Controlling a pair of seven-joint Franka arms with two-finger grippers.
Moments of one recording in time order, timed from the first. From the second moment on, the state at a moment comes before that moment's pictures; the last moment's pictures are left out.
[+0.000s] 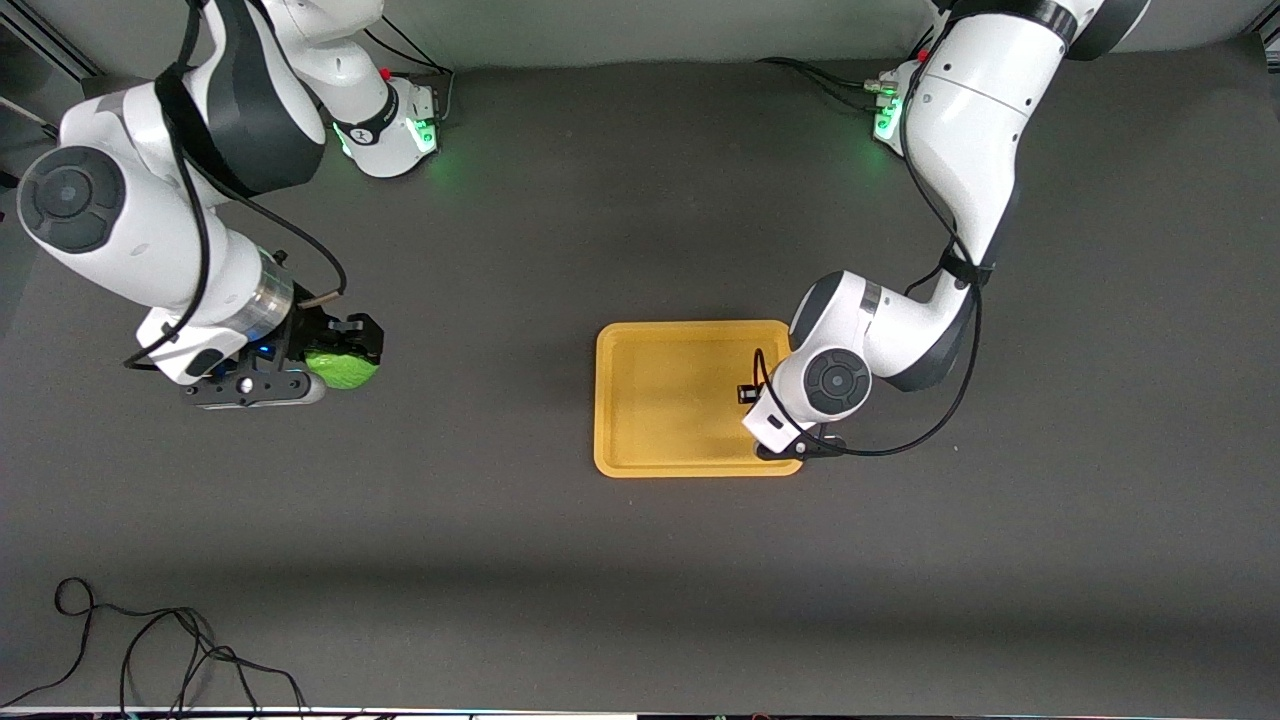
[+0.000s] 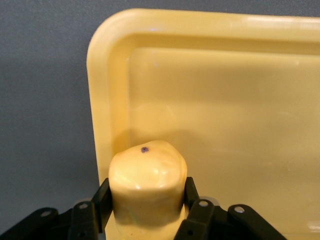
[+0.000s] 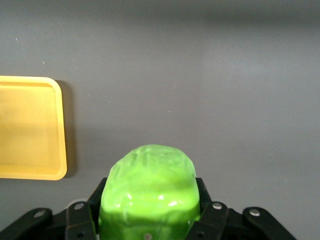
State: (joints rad) left arm -0.39 0.67 -0.13 -1.63 -0.09 2.09 -0.50; right arm 0.28 0.20 0.00 -1.60 0.02 1.75 0.26
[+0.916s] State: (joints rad) left arm -0.17 0.30 -0.10 -1.57 -0.09 1.60 -0.30; right arm 0.48 0.38 0.01 -1.45 0.02 1.83 0.60
